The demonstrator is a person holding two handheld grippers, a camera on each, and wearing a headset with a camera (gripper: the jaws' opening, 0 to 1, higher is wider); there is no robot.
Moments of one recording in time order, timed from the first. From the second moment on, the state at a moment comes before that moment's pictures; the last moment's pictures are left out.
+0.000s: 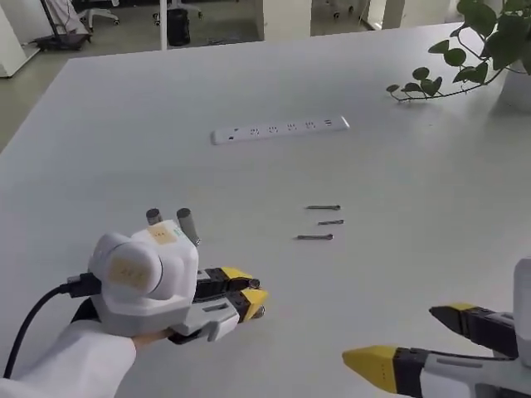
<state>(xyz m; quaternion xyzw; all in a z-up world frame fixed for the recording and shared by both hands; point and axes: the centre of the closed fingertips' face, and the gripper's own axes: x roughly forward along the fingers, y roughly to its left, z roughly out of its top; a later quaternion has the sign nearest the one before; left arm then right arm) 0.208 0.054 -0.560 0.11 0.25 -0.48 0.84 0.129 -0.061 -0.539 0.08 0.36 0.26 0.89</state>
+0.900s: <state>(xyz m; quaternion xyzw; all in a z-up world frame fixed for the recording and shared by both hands) 0.159 0.089 -0.531 0.01 0.26 -0.50 0.83 0.127 -0.053 -0.538 0.07 0.36 0.27 0.89</state>
